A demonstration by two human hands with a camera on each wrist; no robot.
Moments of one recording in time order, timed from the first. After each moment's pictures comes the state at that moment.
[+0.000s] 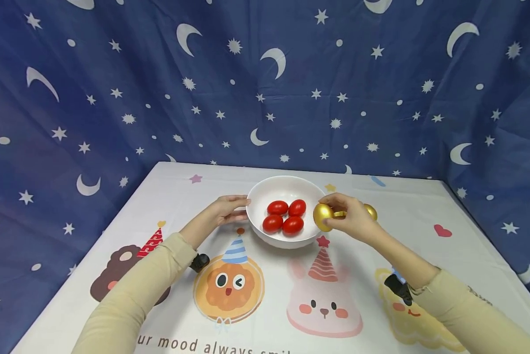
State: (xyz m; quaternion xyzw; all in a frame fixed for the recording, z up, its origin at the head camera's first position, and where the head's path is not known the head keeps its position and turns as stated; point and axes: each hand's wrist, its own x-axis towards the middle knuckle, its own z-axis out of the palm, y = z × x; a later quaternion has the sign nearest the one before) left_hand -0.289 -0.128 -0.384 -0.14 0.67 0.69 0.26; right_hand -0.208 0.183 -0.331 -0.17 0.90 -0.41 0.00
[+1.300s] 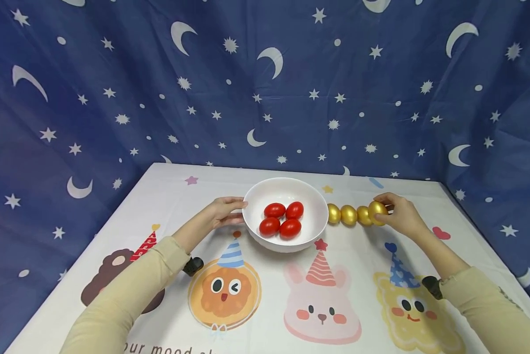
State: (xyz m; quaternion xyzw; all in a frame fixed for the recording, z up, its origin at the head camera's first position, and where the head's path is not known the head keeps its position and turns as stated) left_hand -0.292 -0.129 -0.385 -0.13 0.69 0.67 0.25; right_hand -0.243 0.295 -0.362 -0.09 0.95 -0.29 -0.04
